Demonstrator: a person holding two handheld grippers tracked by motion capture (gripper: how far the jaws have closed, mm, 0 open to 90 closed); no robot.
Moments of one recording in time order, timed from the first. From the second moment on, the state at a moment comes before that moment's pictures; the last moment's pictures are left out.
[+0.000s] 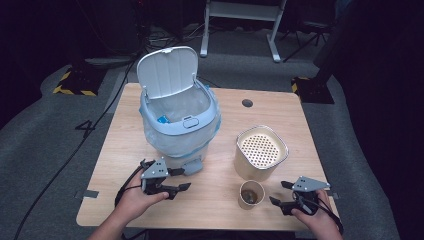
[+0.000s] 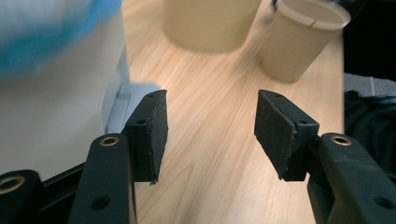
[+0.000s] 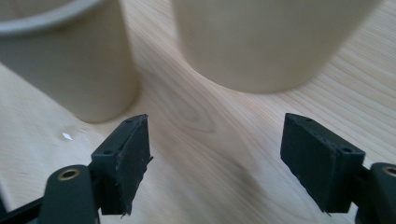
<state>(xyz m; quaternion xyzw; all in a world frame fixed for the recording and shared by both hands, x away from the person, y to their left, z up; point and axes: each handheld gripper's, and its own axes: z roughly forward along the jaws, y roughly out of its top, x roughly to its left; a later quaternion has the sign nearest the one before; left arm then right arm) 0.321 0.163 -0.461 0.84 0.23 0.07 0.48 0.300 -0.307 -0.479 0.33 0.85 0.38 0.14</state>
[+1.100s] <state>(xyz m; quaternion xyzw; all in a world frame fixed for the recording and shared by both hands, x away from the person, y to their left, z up) 0.324 0.154 -0.503 0.89 0.23 0.09 0.37 0.284 -0.234 -0.493 0.26 0.85 0.45 0.10</state>
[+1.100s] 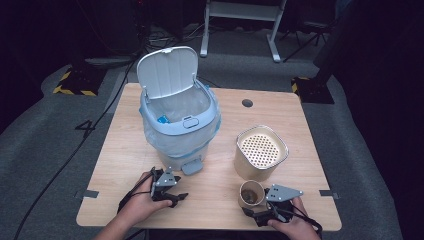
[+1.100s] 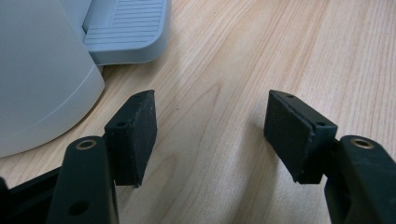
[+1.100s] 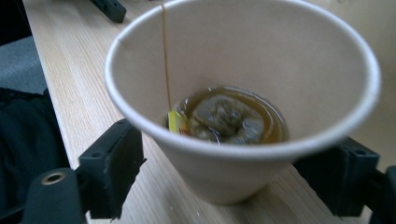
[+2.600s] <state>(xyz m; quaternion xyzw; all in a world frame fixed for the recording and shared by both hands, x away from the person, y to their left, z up) 0.324 0.154 -0.503 0.89 0.23 0.08 0.38 0.295 -0.245 -0.396 0.24 0.83 0.49 0.09</state>
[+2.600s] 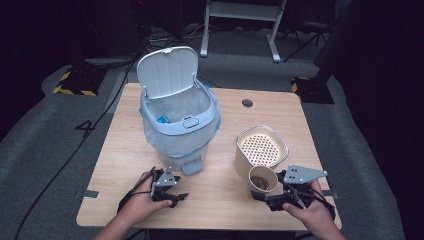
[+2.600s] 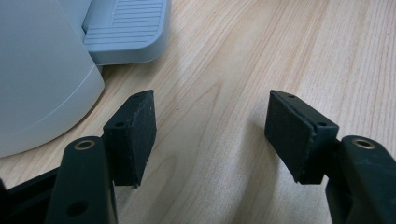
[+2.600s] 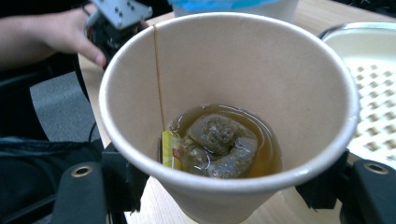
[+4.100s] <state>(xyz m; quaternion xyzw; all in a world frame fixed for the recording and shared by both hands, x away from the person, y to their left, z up) 0.324 0.153 -0.503 0.89 0.23 0.09 0.37 0.411 -0.268 -0.353 0.30 0.81 0.47 0.18</state>
